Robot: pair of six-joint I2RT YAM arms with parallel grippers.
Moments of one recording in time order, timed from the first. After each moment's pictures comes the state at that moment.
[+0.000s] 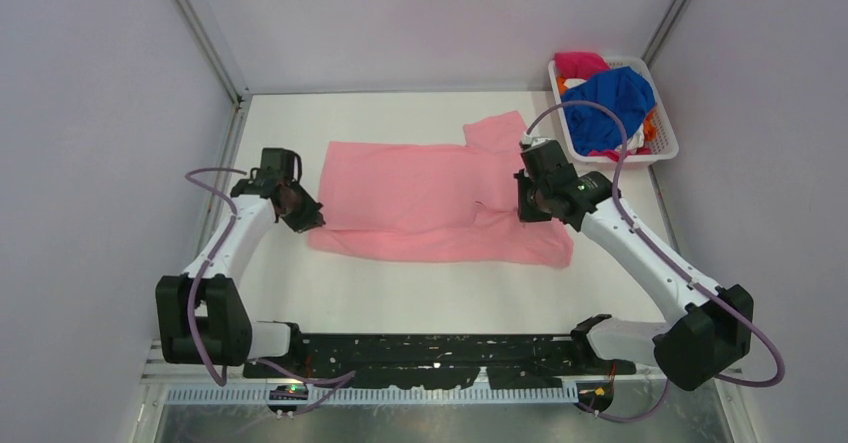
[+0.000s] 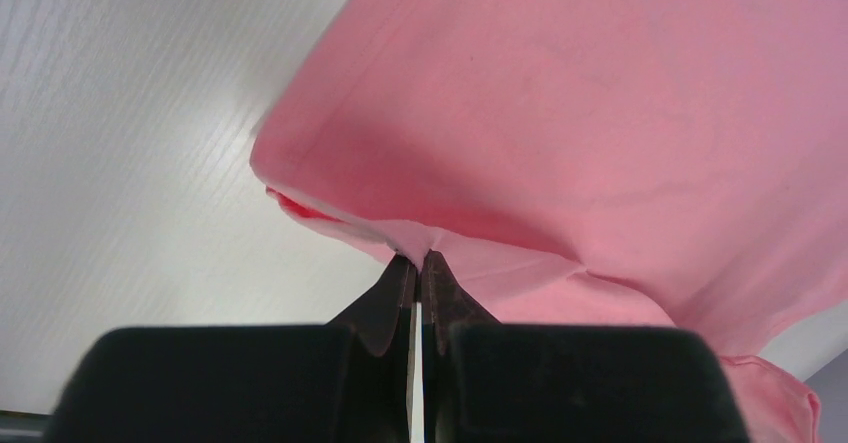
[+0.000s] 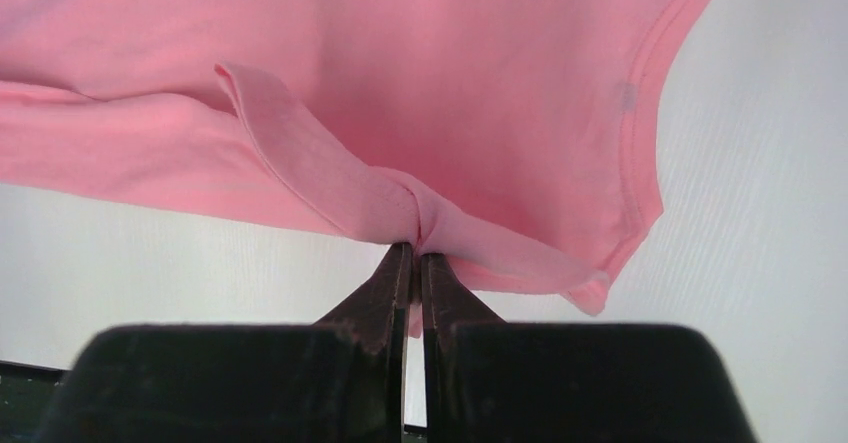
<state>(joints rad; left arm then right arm) -0.04 1.31 0.93 -0.74 0.03 -0.79 0.48 1.21 1.07 -0.82 0.16 0.36</state>
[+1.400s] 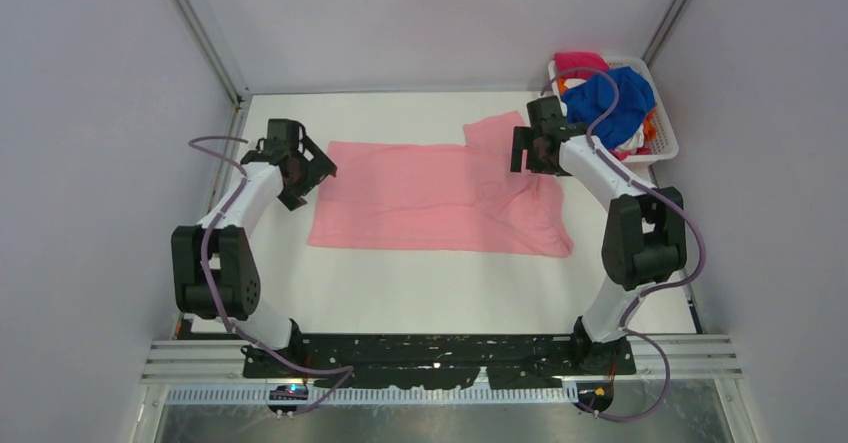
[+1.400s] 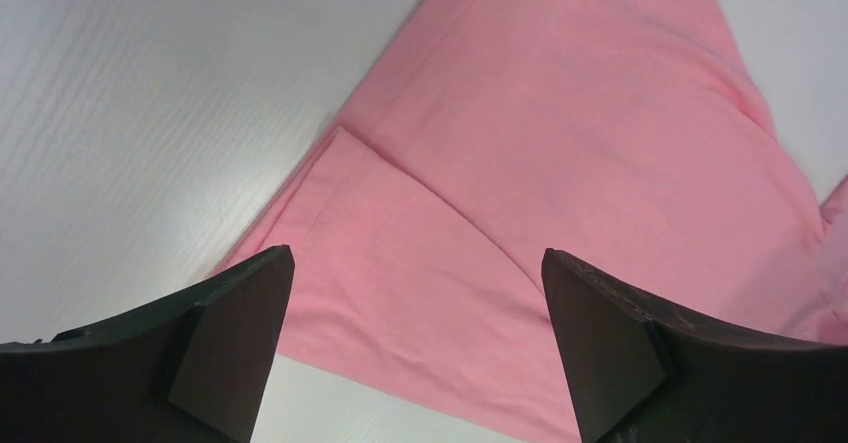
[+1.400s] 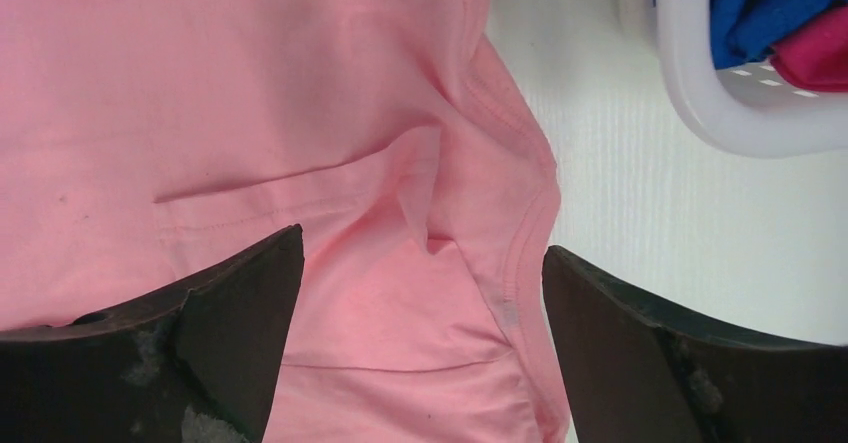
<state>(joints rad) -0.04 1.60 1.16 -0.59 -0.08 -0.80 0.22 1.77 1.38 -0.62 0.27 0.29</state>
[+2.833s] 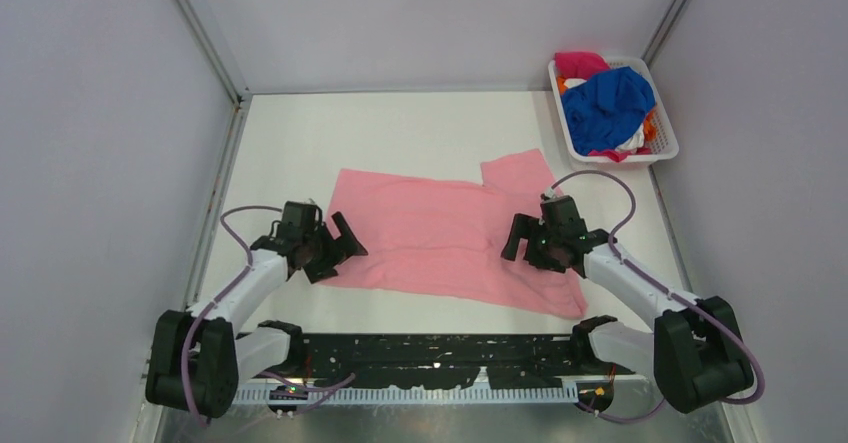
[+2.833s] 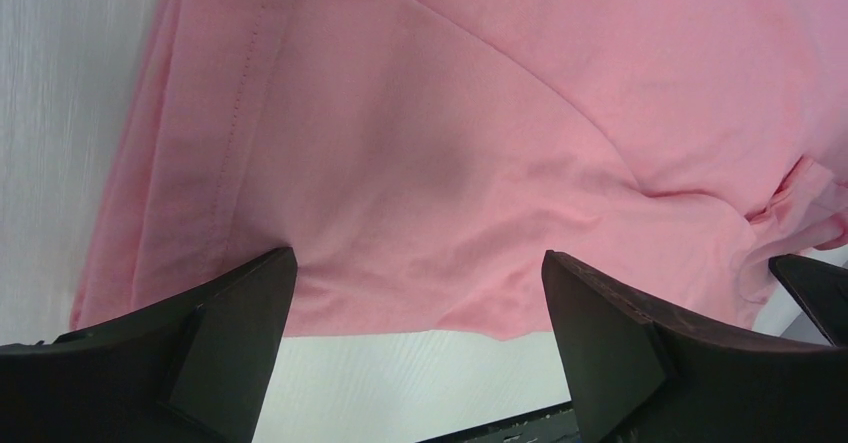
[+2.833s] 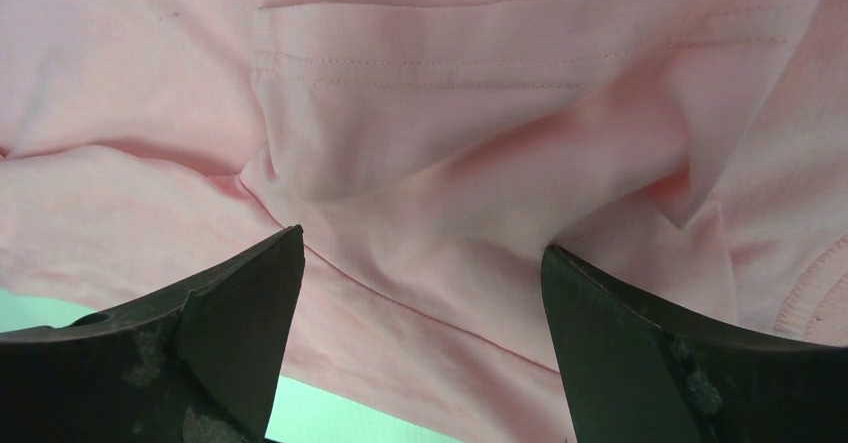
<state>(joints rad) -0.19 1.18 0.53 -0.41 0.21 -0.73 0.30 1.17 0.53 -0.35 -0.09 0.53</state>
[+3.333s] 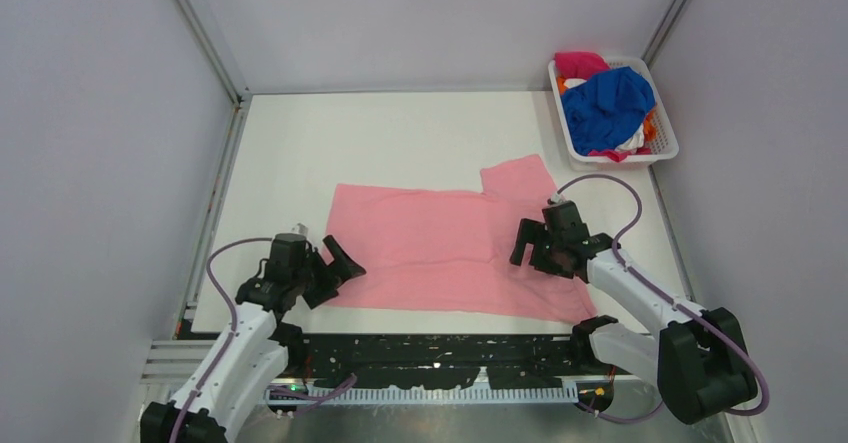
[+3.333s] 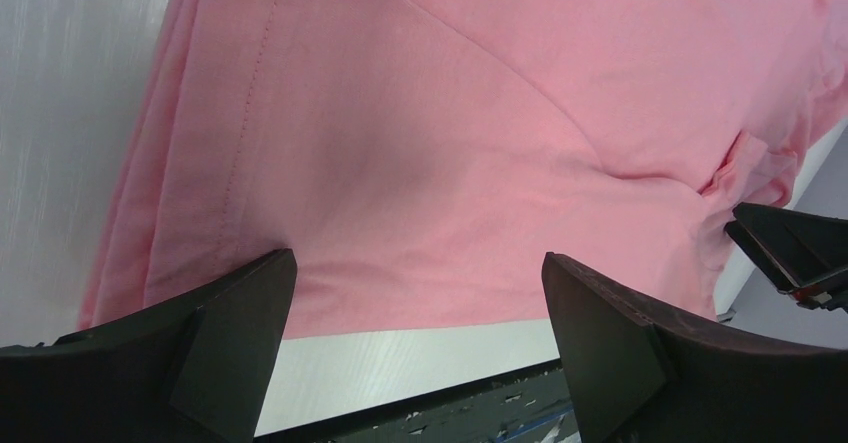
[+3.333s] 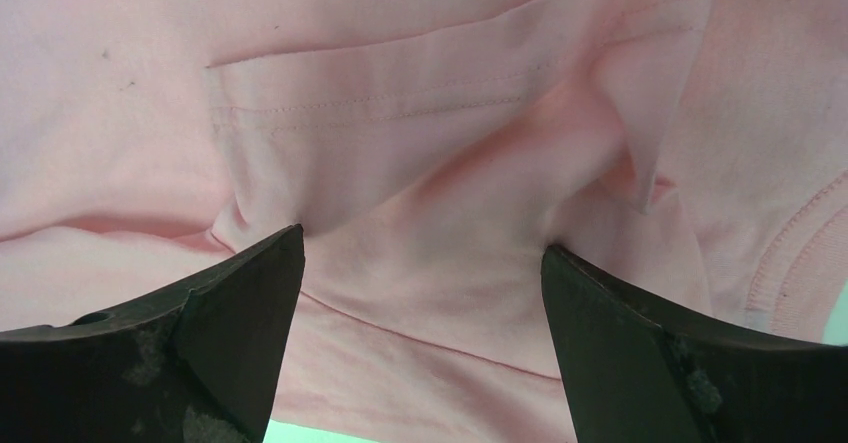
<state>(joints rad) -0.22 0.72 0.30 -0.52 0.23 -0.84 0.31 1.06 0.49 -0.46 0.00 0.55</state>
